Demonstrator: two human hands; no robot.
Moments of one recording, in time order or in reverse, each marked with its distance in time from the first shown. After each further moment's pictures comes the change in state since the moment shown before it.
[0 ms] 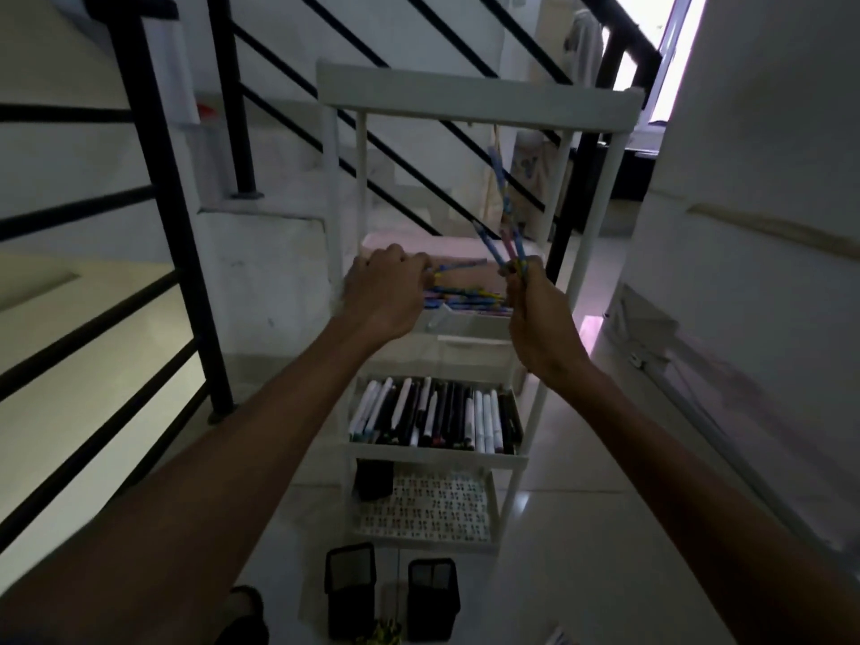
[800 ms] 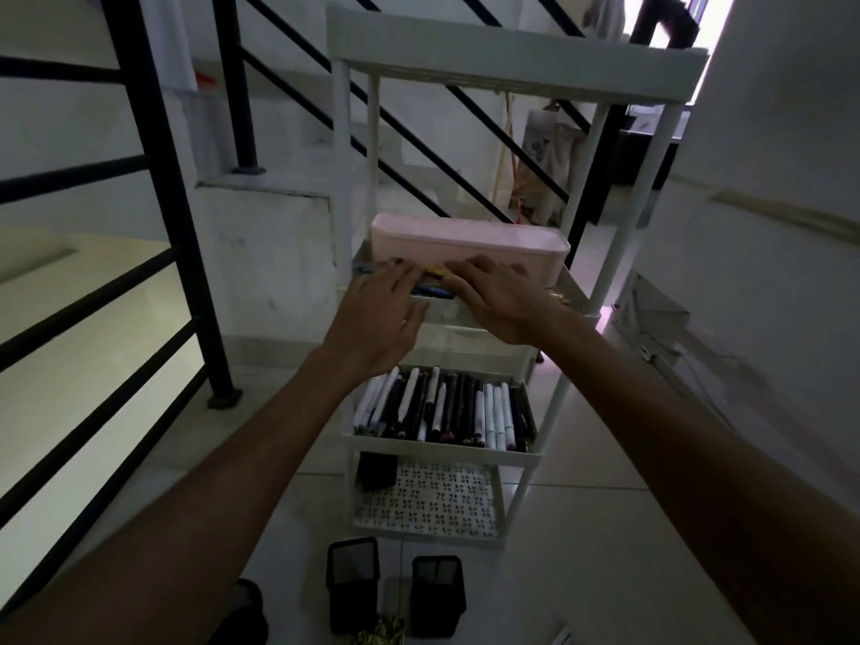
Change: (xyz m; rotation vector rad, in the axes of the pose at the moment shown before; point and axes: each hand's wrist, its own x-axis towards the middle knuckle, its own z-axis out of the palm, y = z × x) left_hand -0.037 -0.033 0.042 -0.176 -0.060 0.067; right_hand 0.046 0.011 0.048 -0.513 -0.555 -0.164
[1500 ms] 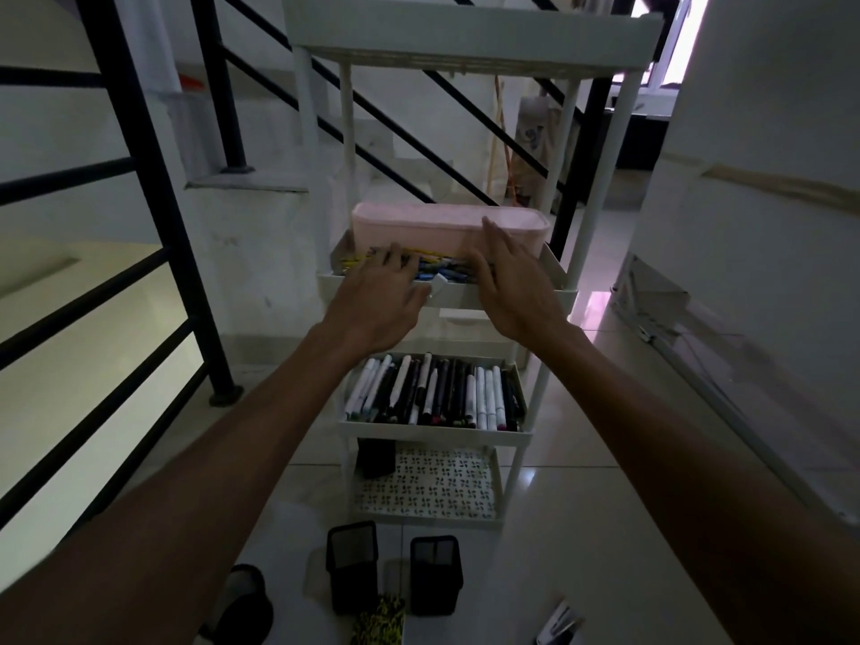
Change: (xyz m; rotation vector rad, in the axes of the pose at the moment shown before) left_hand 0.010 0.036 -0.011 0.136 -0.128 -0.045; right_hand -0.039 0.010 0.009 0.256 0.296 0.224
